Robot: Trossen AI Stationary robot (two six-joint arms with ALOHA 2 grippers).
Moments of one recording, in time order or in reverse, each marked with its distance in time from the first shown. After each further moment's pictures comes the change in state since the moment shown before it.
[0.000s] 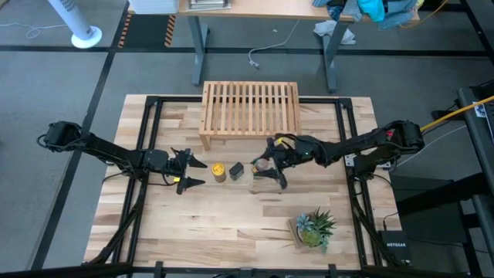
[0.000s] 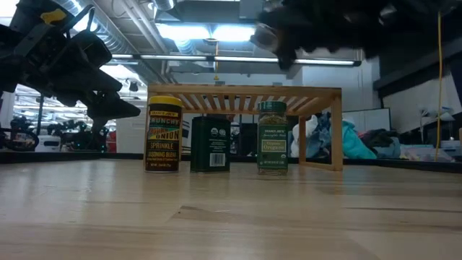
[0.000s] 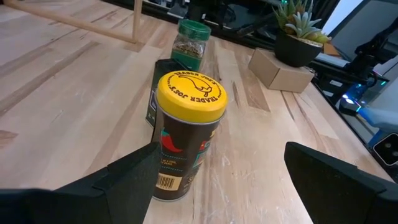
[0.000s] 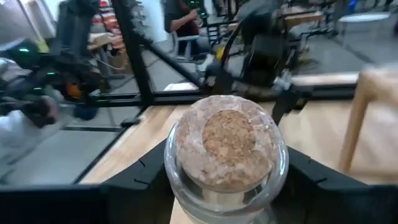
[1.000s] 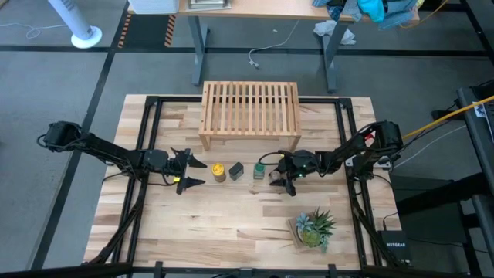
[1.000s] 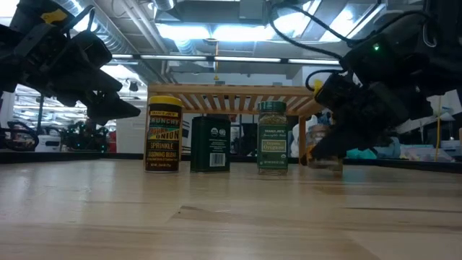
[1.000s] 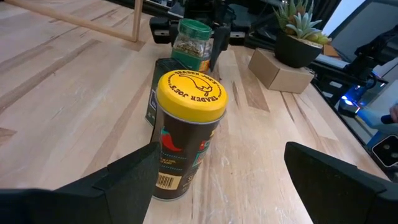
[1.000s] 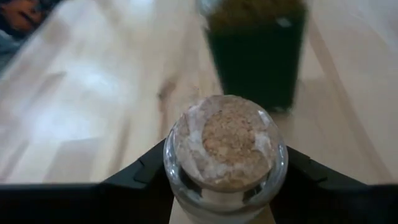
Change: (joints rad) left arm 0.000 0.000 0.000 0.000 0.000 -0.015; right arm 0.000 0.222 -0.321 0.119 0.048 0.107
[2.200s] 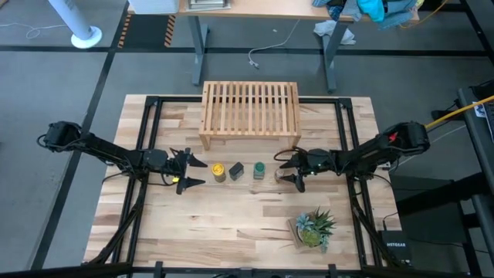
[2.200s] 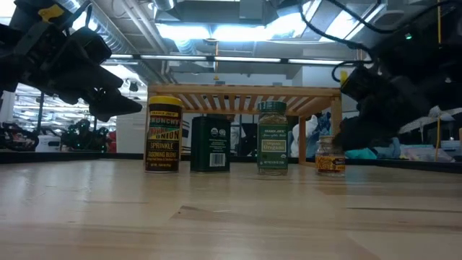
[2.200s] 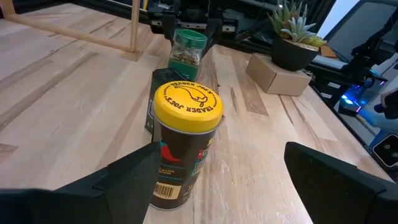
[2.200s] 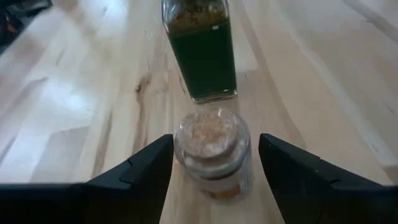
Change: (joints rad) left arm 0.000 0.000 0.000 0.024 0.000 0.042; right arm 0.000 -0.276 -0.154 -0.104 0.154 0.005
